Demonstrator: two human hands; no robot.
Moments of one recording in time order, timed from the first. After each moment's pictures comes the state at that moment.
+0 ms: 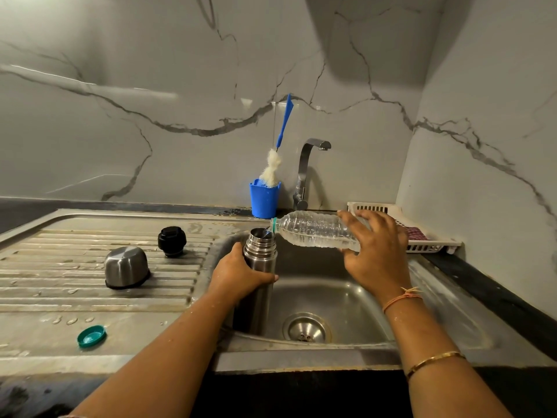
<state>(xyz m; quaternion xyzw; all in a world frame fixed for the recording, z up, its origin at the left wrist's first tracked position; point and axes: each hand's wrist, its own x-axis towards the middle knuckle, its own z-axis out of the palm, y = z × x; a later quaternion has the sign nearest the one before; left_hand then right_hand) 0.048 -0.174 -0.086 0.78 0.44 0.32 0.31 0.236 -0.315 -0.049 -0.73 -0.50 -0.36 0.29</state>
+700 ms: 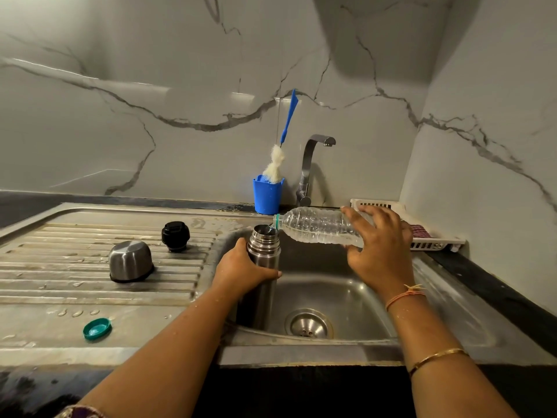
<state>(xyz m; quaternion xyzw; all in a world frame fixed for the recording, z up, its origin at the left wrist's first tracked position) 0.048 -0.174 -0.086 0.78 0.44 0.31 0.31 0.235 -0.314 -0.049 -0.73 -0.50 -0.37 0.28</state>
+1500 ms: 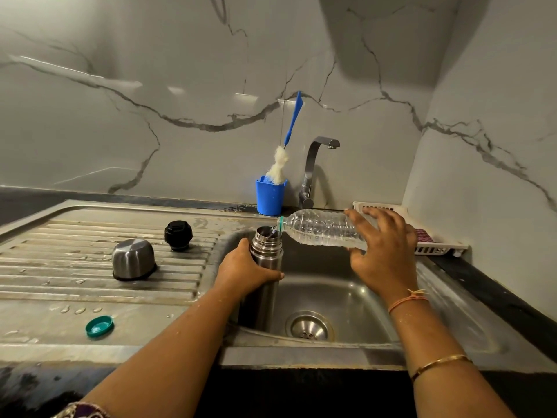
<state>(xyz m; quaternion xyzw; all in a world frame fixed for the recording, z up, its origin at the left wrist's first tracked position) 0.048 -0.174 -0.087 0.78 0.44 0.32 0.31 0.235 -0.314 -0.049 -0.72 -0.50 -0.39 0.28</state>
